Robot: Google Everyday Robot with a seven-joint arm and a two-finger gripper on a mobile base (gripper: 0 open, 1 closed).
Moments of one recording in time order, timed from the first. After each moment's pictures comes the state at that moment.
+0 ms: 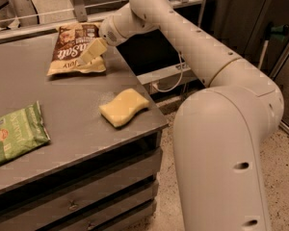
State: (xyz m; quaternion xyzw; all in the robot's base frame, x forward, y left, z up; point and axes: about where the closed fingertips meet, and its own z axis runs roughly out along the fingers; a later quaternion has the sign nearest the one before) arm 0.769 0.169 0.870 -0.56 0.68 0.26 0.39
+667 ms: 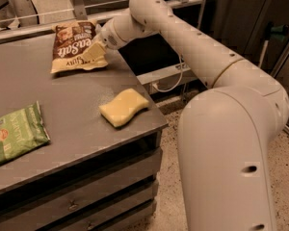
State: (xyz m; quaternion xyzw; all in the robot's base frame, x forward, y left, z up) arm 0.771 0.169 0.859 -0.55 0.69 0.25 0.40
